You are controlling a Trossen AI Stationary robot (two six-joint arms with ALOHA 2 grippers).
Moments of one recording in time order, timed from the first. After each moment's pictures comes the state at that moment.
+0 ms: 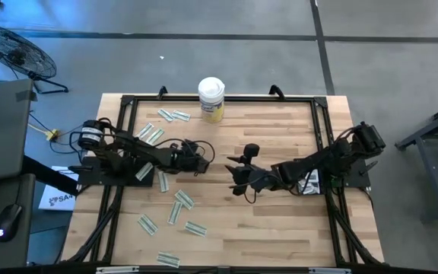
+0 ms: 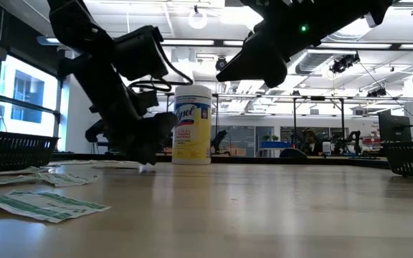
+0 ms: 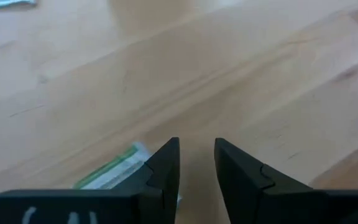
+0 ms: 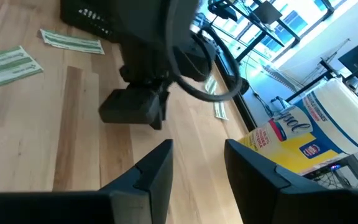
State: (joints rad) left arm -0.05 1.72 0.77 -0.14 -0.65 -1.00; right arm 0.28 1.65 0.87 0.31 0.77 -0.27
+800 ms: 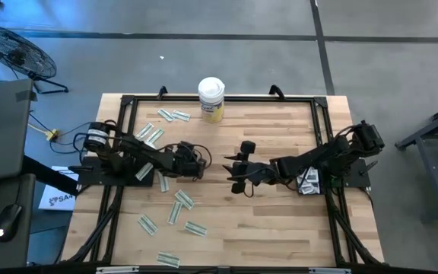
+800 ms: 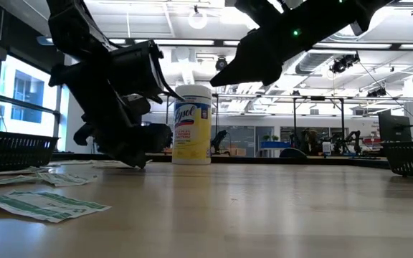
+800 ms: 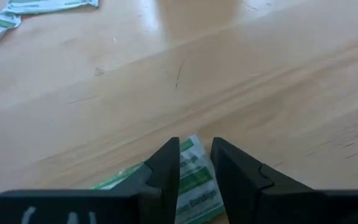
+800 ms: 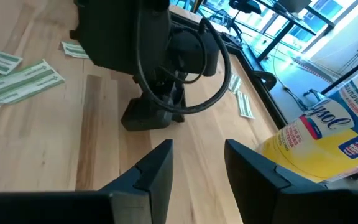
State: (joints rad) left arm -0.08 1.80 0.77 -0.23 -0.78 -1.14; right arm 0.22 1.65 0.87 0.31 0.60 -0.19
